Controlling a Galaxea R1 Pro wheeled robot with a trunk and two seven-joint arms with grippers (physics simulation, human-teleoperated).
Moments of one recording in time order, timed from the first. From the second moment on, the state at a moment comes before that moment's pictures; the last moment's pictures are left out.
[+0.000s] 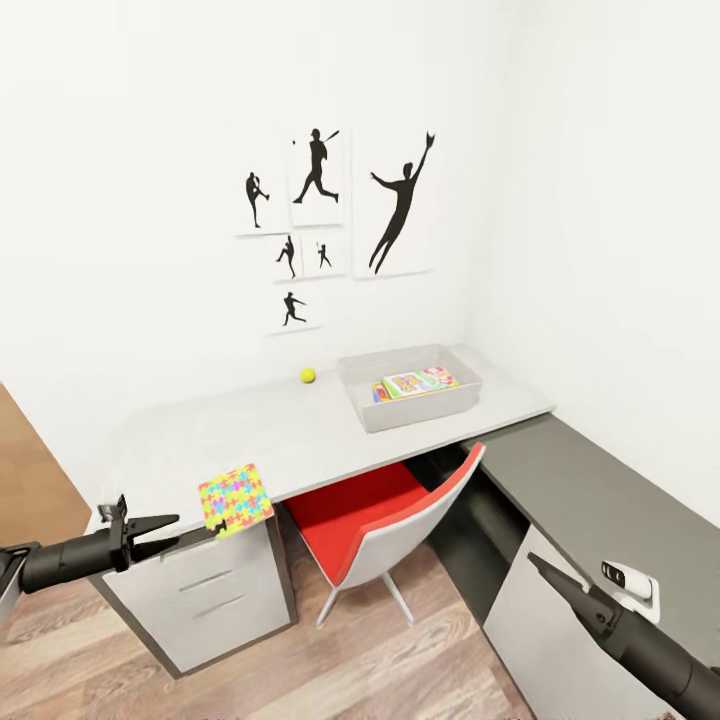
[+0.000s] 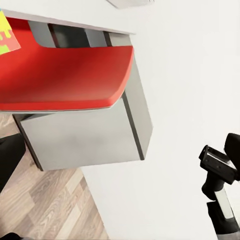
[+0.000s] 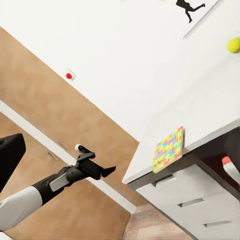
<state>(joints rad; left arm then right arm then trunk) -0.62 0.48 0.31 -0.62 0.03 0.90 -1.57 0.07 -0.23 -0.35 -1.57 -0.81 0.60 1.13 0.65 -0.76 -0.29</state>
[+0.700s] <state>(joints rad) -0.62 0.46 0.32 -0.62 0.03 0.94 -1.39 0.07 -0.22 -0.35 -1.58 -0.82 0.70 1.13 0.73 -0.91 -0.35</state>
